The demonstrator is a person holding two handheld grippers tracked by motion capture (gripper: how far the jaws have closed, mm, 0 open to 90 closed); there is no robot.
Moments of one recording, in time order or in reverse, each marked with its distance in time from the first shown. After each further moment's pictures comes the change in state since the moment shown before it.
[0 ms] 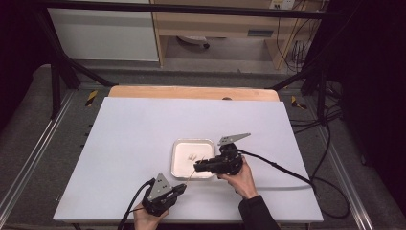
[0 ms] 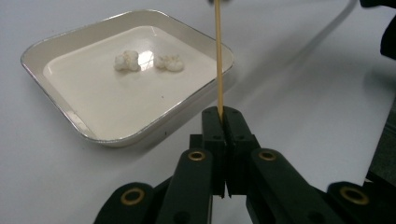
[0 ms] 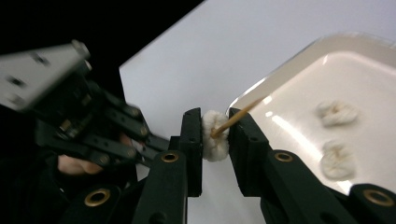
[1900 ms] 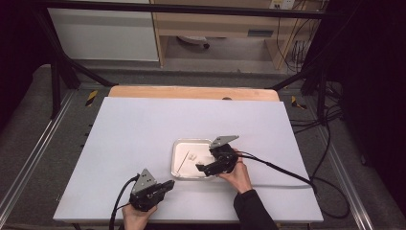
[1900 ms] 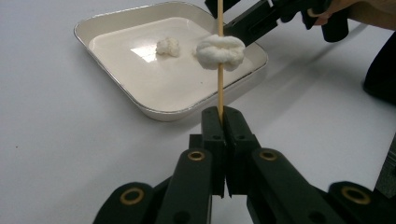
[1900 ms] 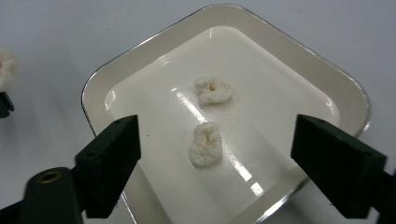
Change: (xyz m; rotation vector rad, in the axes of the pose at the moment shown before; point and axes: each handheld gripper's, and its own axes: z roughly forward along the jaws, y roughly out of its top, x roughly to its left) left arm 0.032 -0.016 -0.019 -0.031 -0.018 -0.132; right arm -0.031 -0.006 0.026 0.100 -0.398 -0.186
